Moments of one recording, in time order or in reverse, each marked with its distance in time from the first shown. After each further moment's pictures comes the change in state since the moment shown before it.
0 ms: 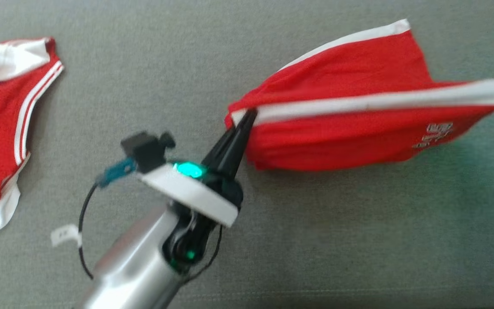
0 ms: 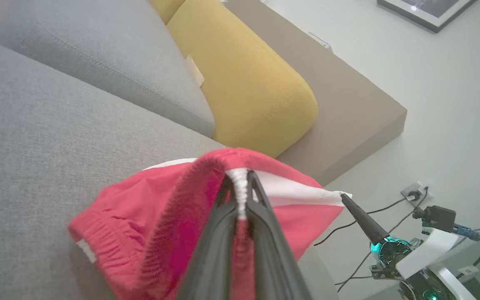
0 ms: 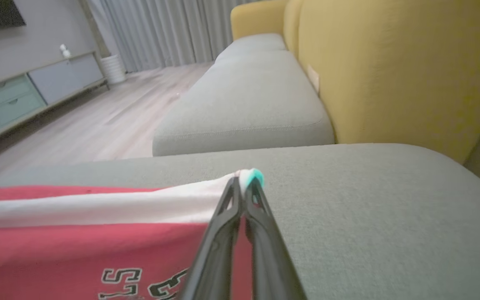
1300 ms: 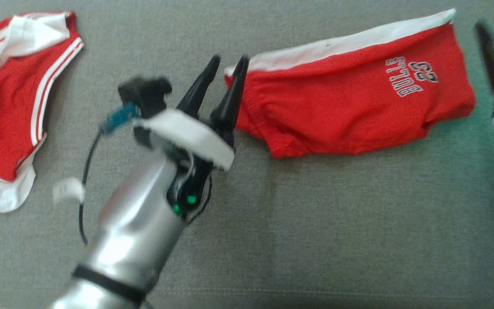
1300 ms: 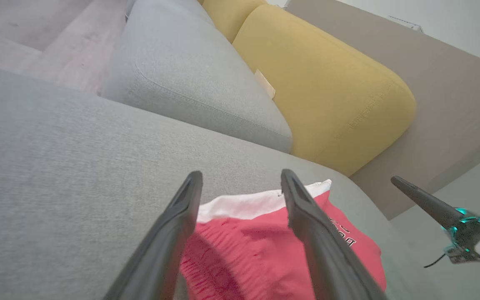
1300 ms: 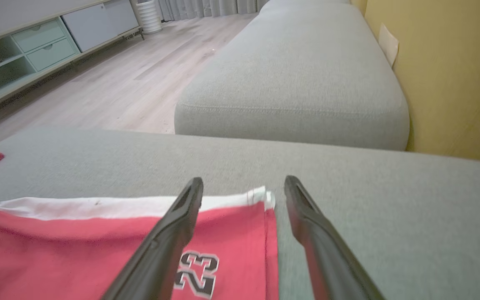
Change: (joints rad) left arm -0.256 -0.113 0.090 0.370 0.177 0.036 -0.001; right arm -0.513 -0.222 0.462 0.456 0.187 0.000 -0.032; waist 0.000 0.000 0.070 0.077
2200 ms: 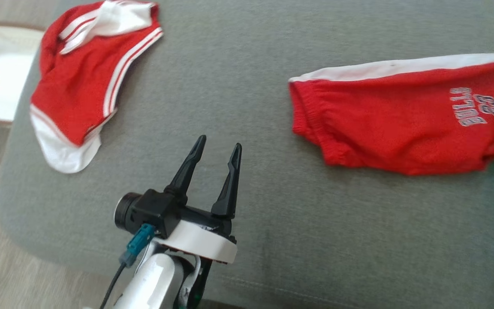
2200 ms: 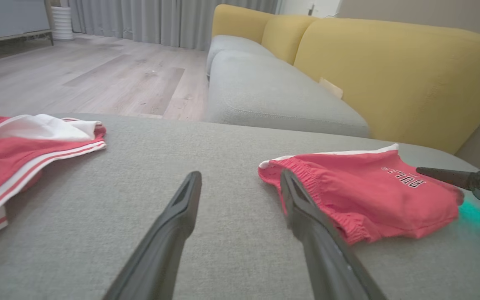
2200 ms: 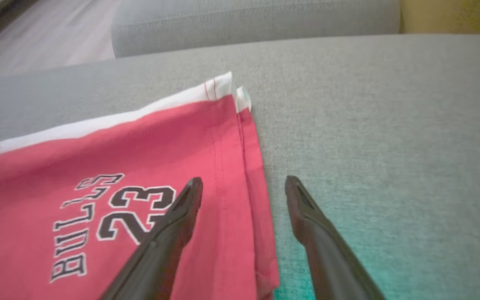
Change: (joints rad) left arm 0.517 0.002 0.128 -0.474 0.577 0.177 0.000; right arm 0.124 0.148 -0.339 0.292 -0.238 0.000 0.092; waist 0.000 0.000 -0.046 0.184
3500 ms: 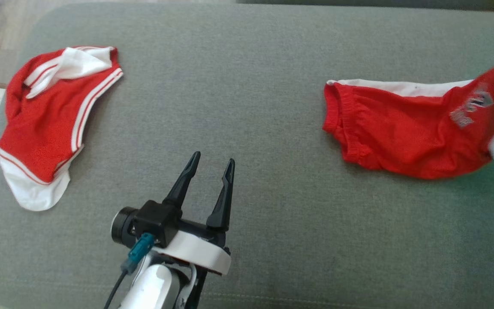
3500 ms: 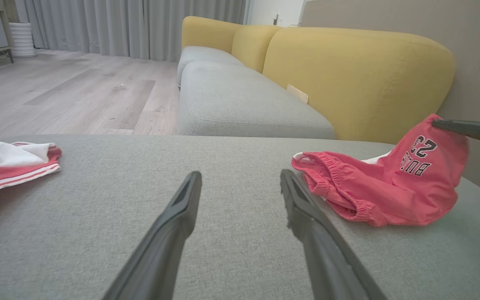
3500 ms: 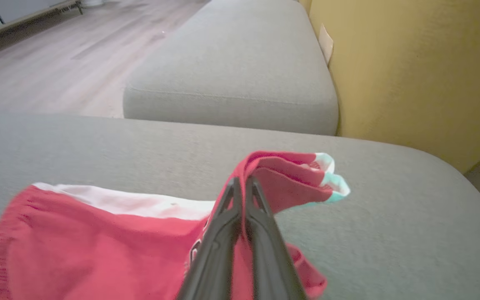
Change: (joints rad) left arm 0.042 0.000 0.026 0.040 0.029 -0.011 0.000; right arm -0.018 -0.017 0.074 -0.127 -0.091 0.000 0.003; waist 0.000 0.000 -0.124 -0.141
